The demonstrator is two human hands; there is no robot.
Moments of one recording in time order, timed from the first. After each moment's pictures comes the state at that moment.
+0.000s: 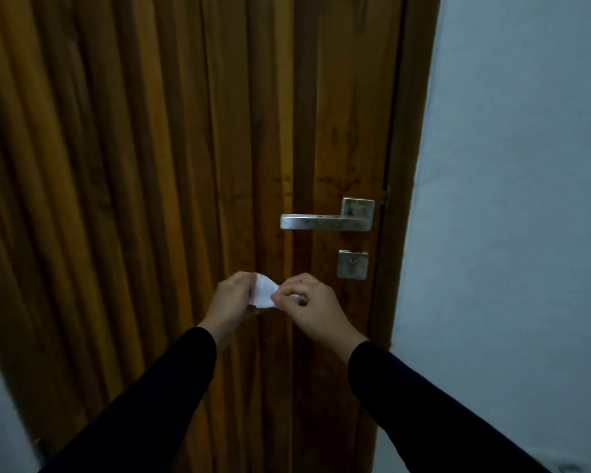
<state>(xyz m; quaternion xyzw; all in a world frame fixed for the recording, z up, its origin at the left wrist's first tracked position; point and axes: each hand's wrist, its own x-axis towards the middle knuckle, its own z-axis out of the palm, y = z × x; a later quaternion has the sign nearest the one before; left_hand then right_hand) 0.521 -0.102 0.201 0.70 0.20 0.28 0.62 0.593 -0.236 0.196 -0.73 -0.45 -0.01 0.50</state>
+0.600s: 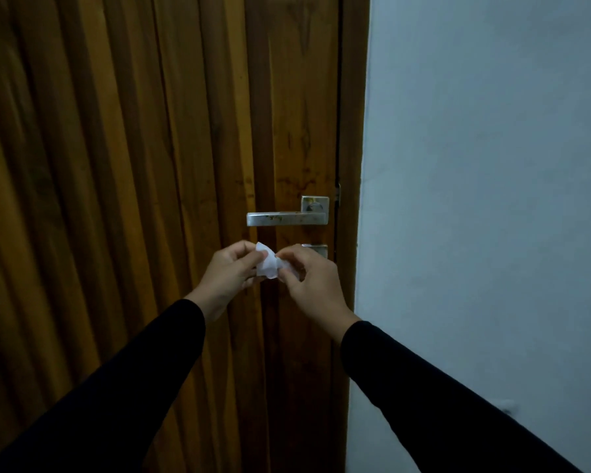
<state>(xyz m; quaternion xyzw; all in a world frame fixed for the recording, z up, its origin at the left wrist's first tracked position) 0.514 -0.143 0.246 0.75 0.03 0.23 0.62 0.578 -0.279 0.219 -0.73 -0.42 -0.24 0.48</state>
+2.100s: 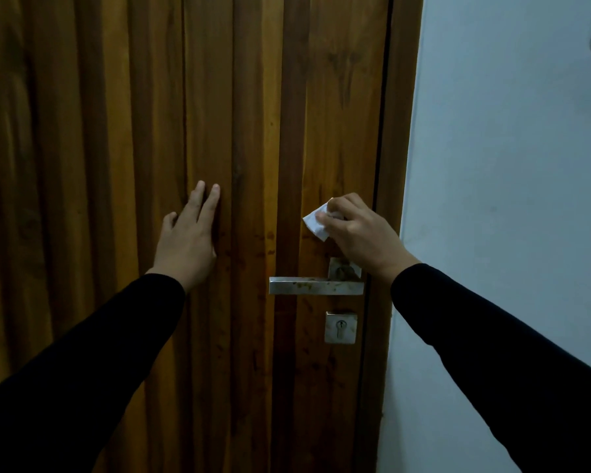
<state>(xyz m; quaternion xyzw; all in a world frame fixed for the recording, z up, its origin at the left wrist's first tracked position) 0.577 -0.019 0.341 0.89 0.14 0.43 0.01 0.695 -0.270 0.363 -0.70 -0.47 -0.53 0.02</state>
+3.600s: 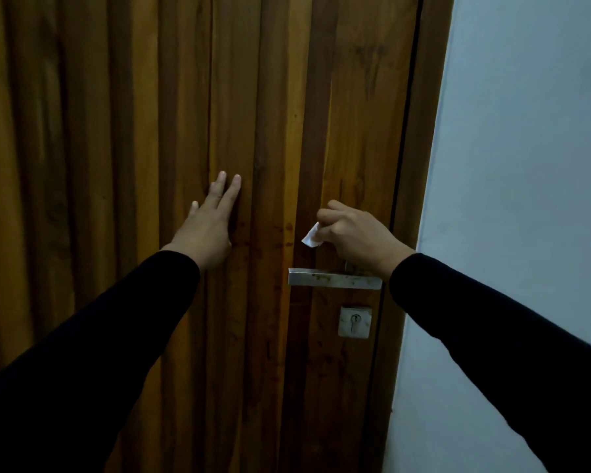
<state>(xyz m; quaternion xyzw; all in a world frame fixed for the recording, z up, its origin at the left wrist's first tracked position) 0.557 -0.030 0.356 0.93 0.14 0.33 0.10 0.678 -0.242 0.367 -0.71 -0.55 -0.43 -0.05</state>
